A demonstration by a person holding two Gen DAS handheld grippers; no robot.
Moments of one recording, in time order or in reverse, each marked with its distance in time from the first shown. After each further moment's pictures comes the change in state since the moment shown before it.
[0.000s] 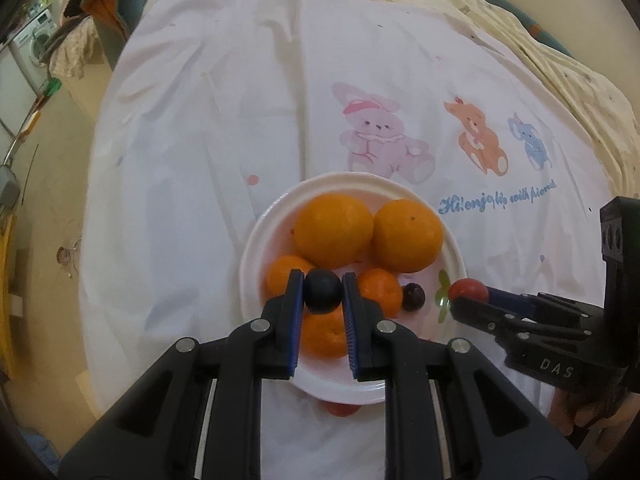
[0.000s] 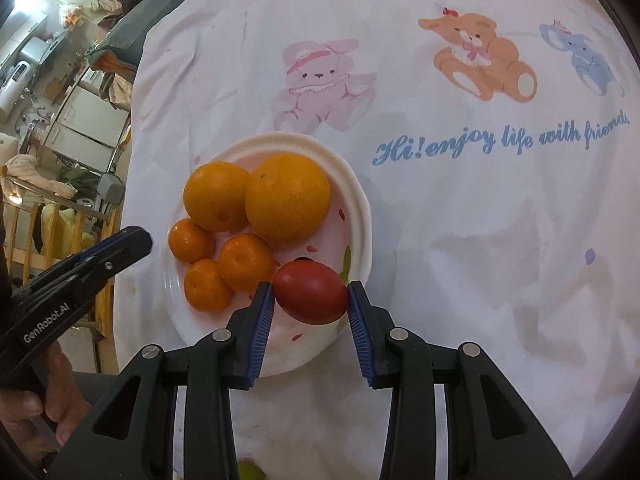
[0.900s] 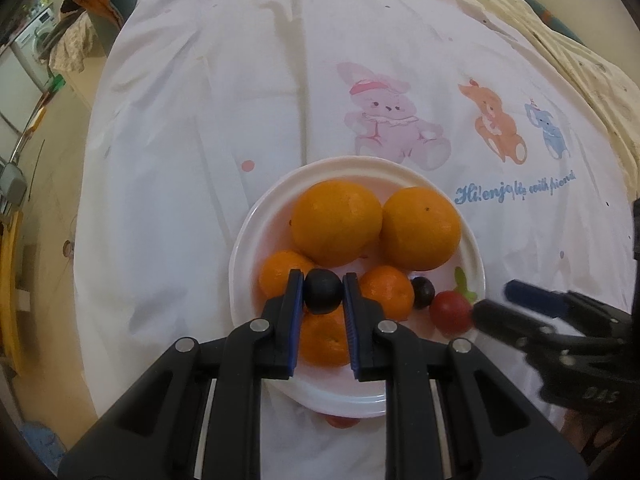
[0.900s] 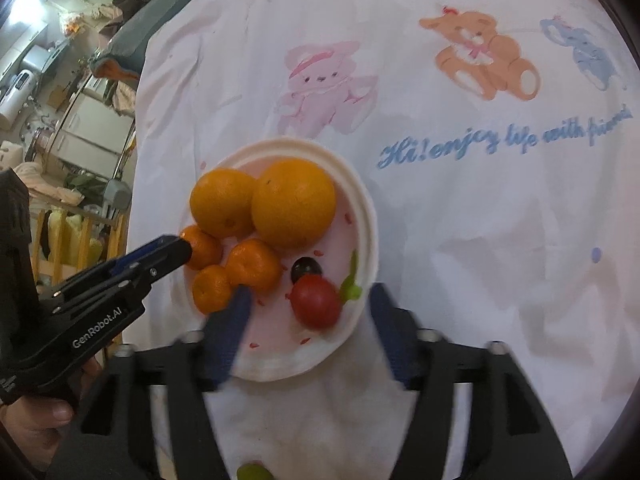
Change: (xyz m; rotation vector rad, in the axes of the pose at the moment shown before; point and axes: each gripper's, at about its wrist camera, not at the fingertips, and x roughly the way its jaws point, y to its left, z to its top) left arm 0.022 -0.006 -0.002 -0.008 0.047 0.057; right arm -0.006 -0.002 0.003 0.025 -0.026 0.015
